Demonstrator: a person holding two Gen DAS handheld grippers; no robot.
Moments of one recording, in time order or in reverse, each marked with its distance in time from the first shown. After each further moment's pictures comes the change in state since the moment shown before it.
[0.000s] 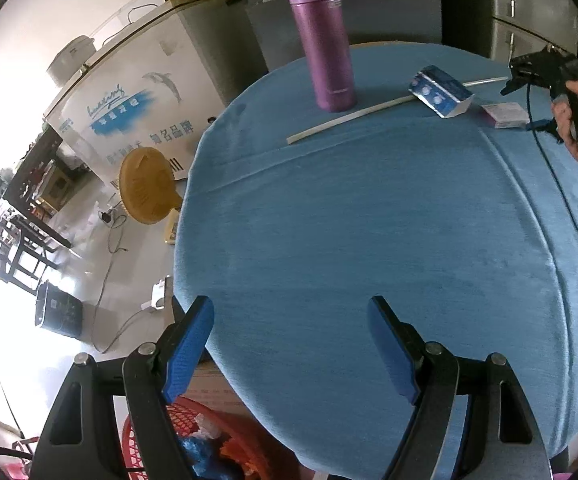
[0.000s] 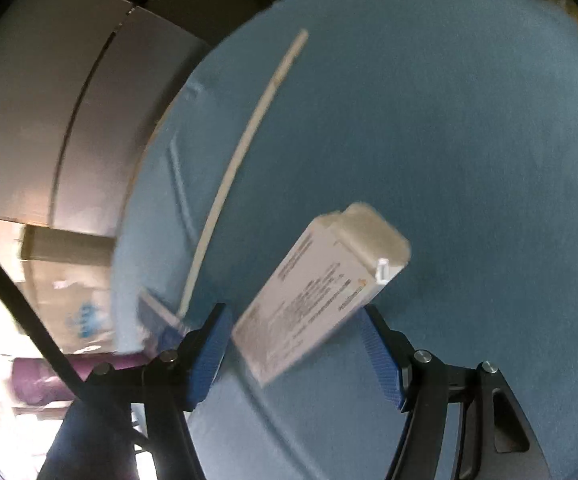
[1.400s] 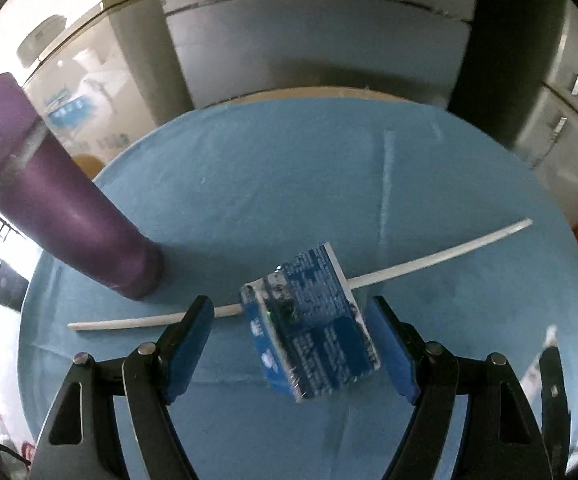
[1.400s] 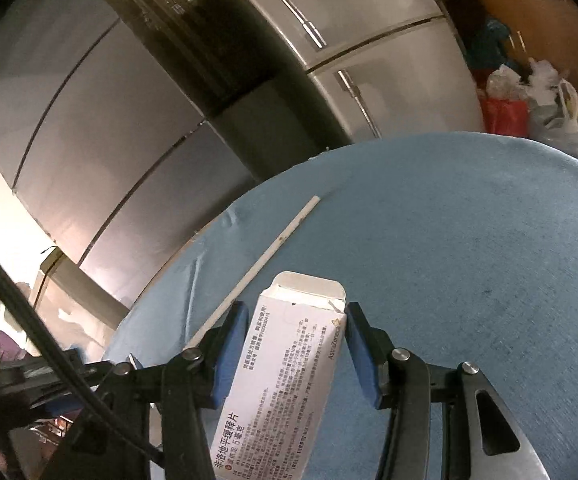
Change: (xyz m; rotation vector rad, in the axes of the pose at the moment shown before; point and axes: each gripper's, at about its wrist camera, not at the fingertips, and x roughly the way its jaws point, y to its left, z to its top) left arm 0.123 -0.210 0.292 -0.241 0.065 -0.062; right arm -0.056 -0.063 -0.032 -0.217 -0.542 0.142
